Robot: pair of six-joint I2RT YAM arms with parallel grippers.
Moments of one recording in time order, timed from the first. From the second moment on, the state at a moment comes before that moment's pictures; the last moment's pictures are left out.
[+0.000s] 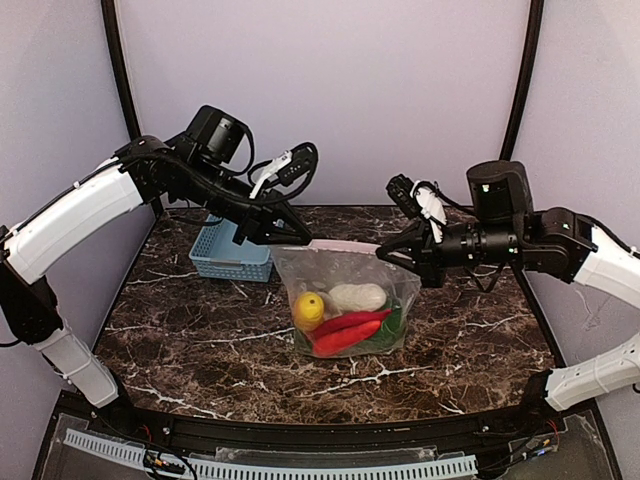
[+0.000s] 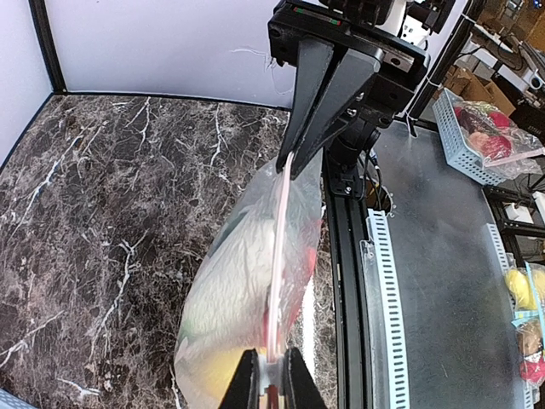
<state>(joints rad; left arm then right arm) -0.78 1.57 1.75 -0.92 0.70 0.33 0.95 1.12 1.17 -0.51 -0.18 -0.08</state>
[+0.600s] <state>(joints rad) -0.74 1.54 1.70 -0.89 0.70 0.33 0.94 1.08 1.15 -0.51 -0.14 -0.07</state>
